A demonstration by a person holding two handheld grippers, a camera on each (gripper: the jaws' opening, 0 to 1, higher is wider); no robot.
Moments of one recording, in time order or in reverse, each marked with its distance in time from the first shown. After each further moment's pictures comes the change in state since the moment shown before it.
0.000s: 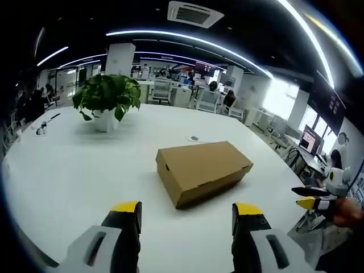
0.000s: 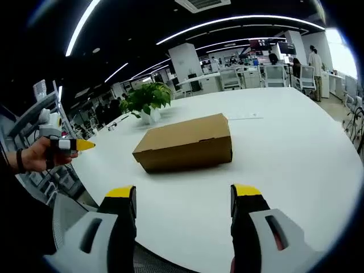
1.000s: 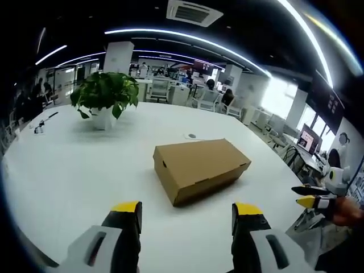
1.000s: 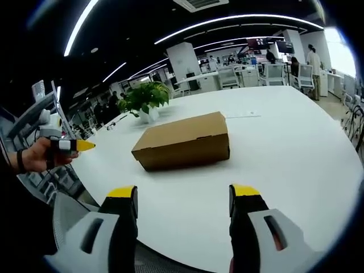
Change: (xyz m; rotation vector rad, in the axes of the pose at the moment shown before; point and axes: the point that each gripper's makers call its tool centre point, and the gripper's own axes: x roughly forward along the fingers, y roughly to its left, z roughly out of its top) left arm 0.002 -0.003 -0.006 0.001 0.013 -0.017; right arm -0.006 -0.003 -0.004 0.006 0.008 -0.011
